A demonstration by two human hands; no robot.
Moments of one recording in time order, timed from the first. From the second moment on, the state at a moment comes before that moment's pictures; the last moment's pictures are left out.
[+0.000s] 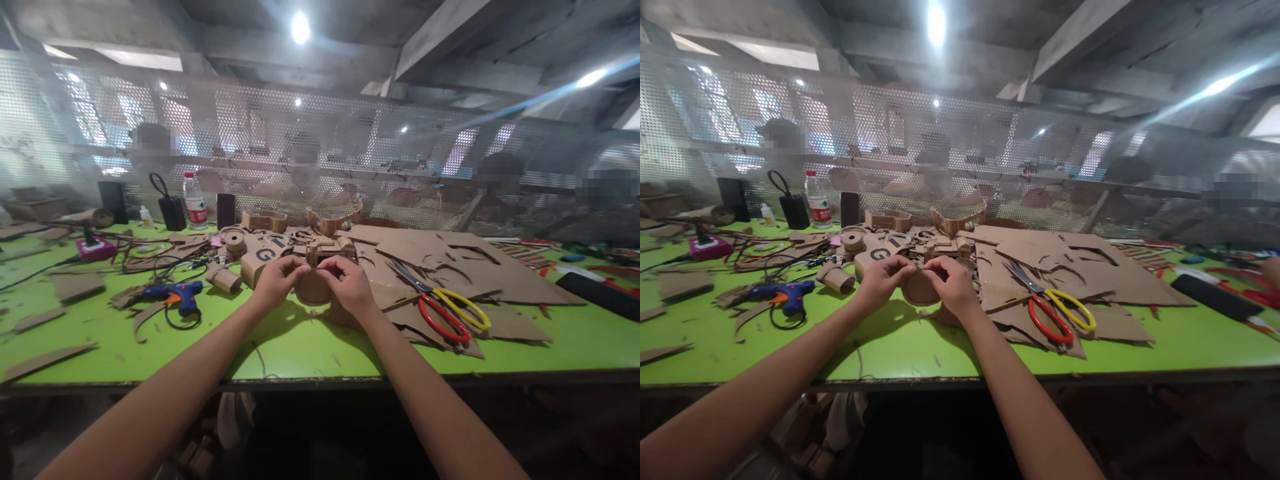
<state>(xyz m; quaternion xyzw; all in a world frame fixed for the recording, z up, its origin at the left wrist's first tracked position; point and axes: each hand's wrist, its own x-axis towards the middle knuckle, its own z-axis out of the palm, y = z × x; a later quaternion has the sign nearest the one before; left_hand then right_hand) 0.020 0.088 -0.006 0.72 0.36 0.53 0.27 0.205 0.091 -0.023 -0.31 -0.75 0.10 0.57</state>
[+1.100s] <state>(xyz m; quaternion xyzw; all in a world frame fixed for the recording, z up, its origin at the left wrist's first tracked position) -0.027 0.111 0.003 0.58 0.63 0.50 0.08 0.215 0.105 -0.031 -0.40 -0.63 0.02 0.67</state>
